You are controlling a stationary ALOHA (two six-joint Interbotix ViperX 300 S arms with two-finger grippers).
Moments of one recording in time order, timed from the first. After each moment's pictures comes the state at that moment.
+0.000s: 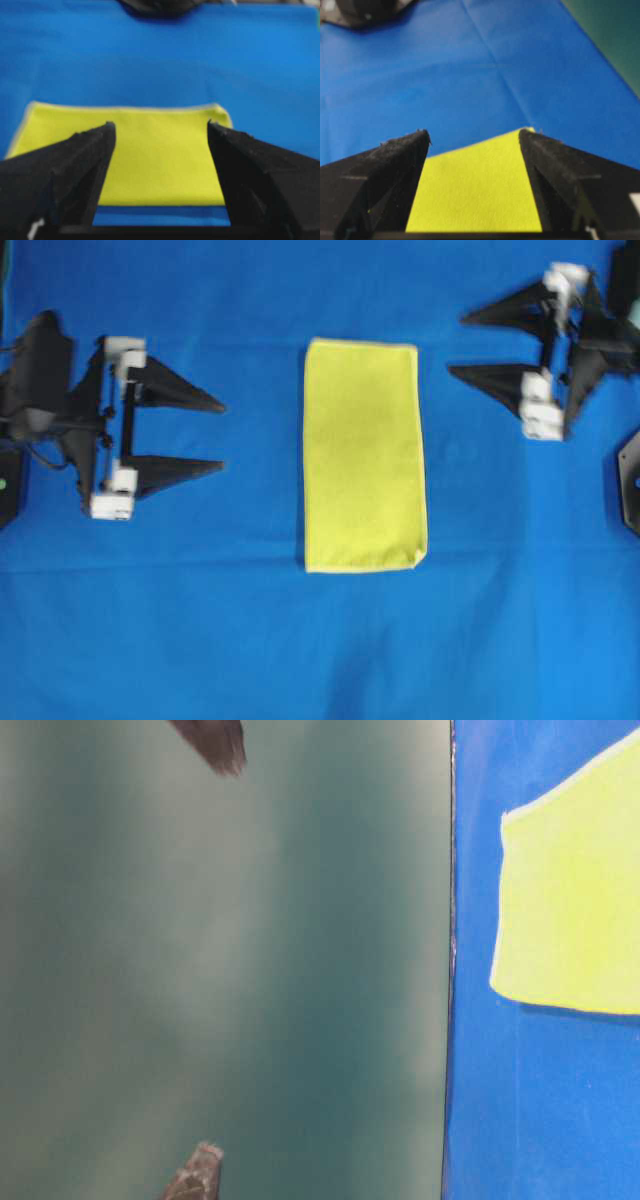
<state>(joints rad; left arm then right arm) 0.01 -0.57 1.00 -0.03 -0.21 0.00 -0.29 -0.69 1.06 -0.30 -0.11 0.41</state>
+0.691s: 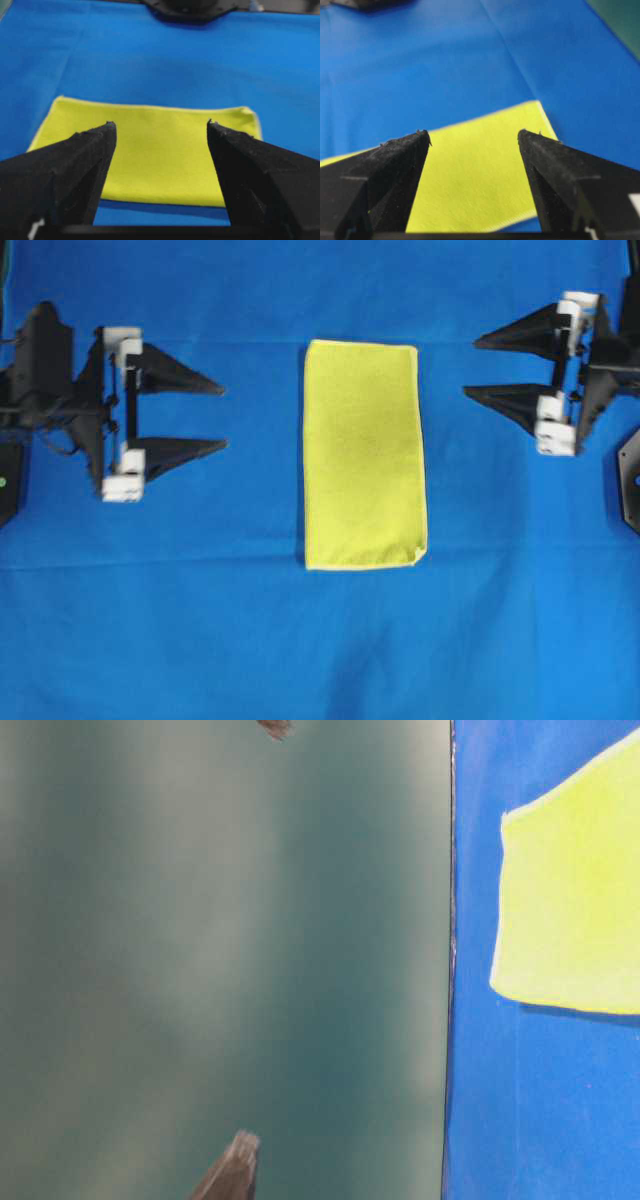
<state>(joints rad) 0.07 -0.47 1.01 -0.03 -0.31 -0.01 -0.30 -0.64 1.10 -0.30 -0.13 0.41</state>
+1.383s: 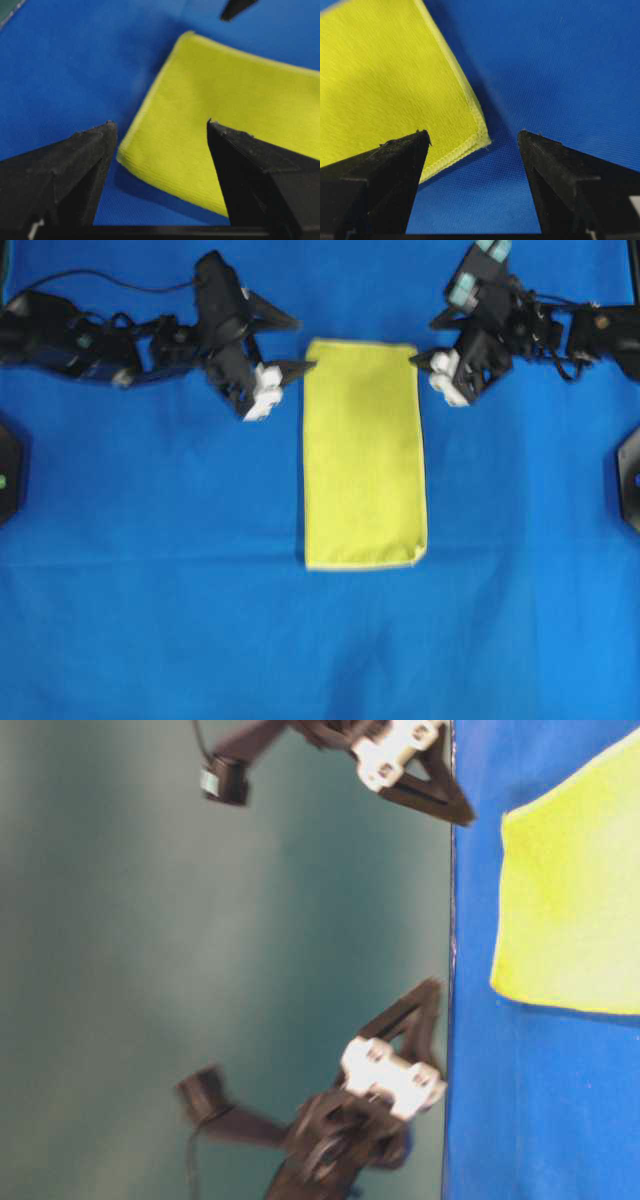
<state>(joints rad) 0.33 0.16 0.73 -0.03 -0.44 0.00 -0.48 -0.07 0.87 -0.33 -0.02 0.40</state>
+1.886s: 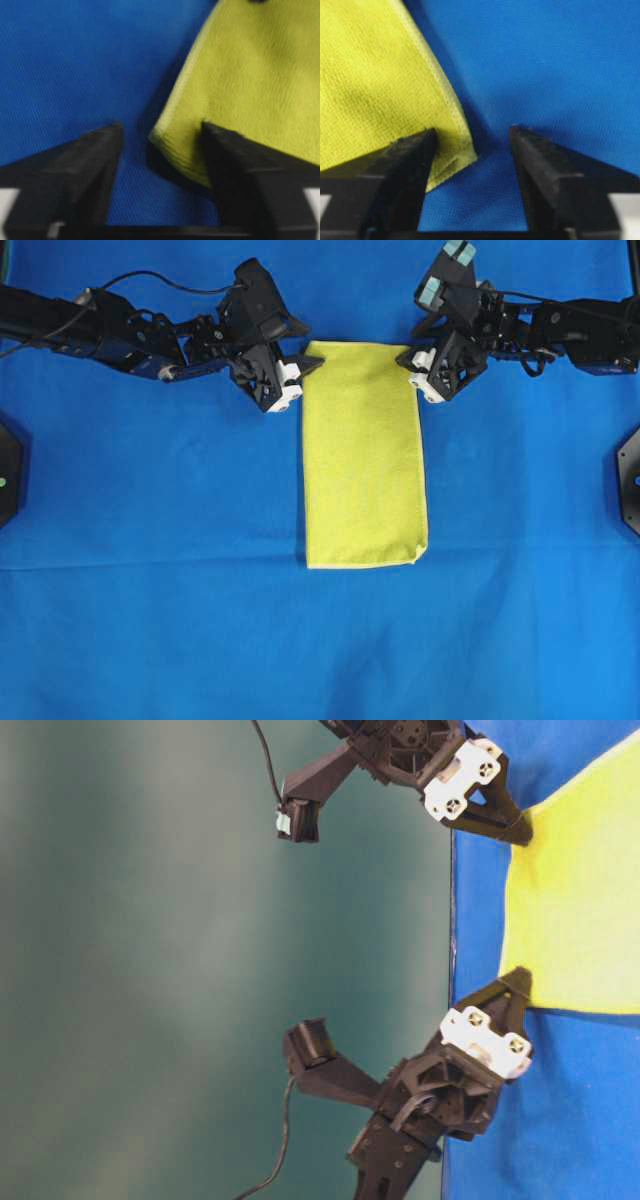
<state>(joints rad) 0.38 0.38 0.64 -0.03 -0.43 0.00 -0.52 0.12 0.82 -0.34 -0.10 0.39</state>
